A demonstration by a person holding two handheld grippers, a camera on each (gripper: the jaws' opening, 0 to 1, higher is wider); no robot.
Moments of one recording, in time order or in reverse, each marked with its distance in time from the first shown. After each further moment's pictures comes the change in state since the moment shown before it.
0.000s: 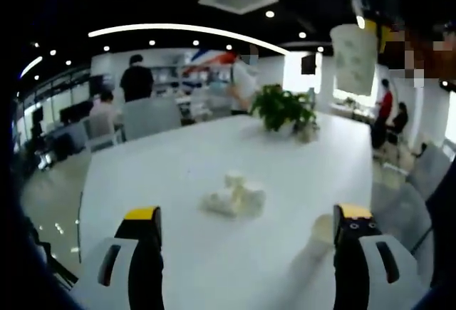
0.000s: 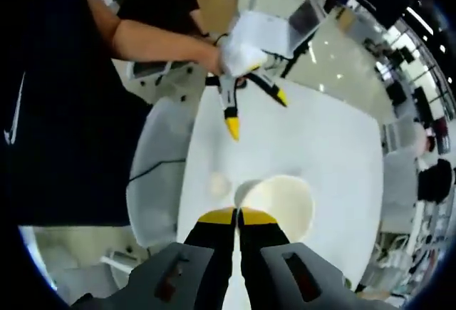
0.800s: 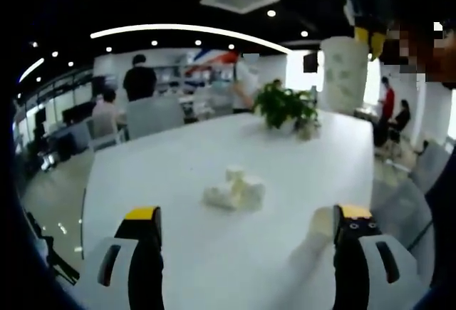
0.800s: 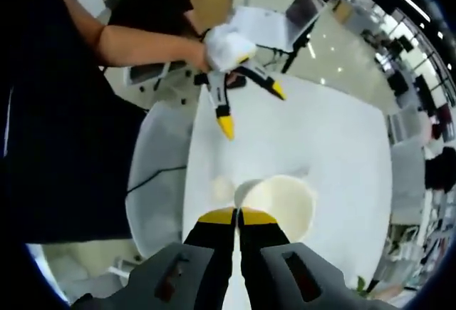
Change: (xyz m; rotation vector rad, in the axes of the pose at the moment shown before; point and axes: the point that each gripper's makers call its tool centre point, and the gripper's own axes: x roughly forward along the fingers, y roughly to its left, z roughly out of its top) left arm -0.009 0.001 -0.016 0.012 0.029 0.008; right arm 0.027 -0.002 0.000 0.086 -0.022 0.019
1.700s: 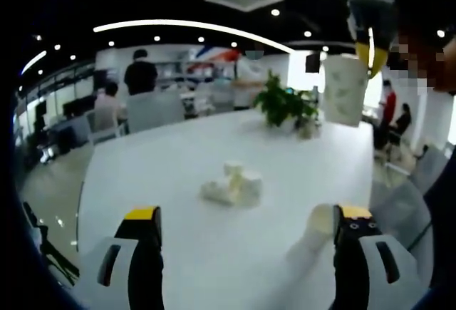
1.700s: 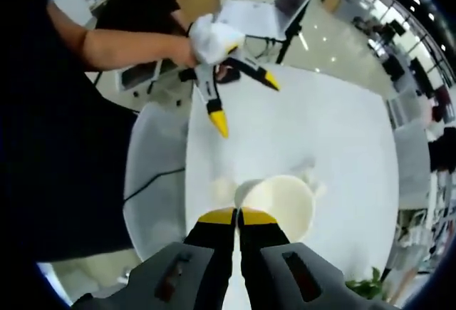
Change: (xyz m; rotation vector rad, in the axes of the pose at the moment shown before) left arm 0.004 -0.003 -0.010 -0.036 0.003 0.001; right arm 0.030 0.001 -0.012 0.080 0.016 0.006
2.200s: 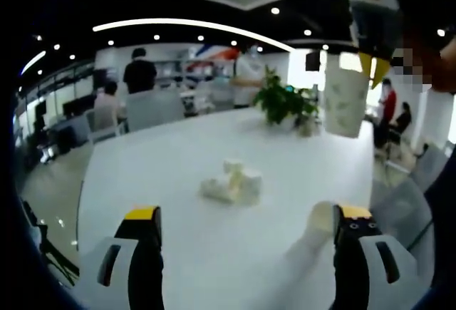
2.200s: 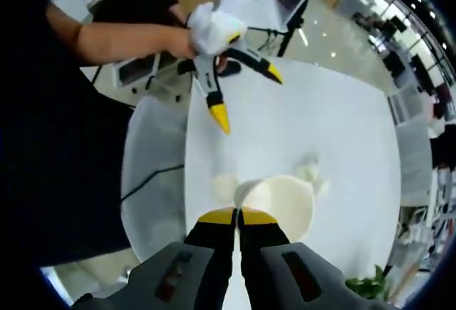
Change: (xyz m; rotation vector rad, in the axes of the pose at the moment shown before) left arm 0.001 0.000 -0.007 0.009 0.014 0.008; right arm 0.019 0.007 -0.006 0.005 0.032 -0.002
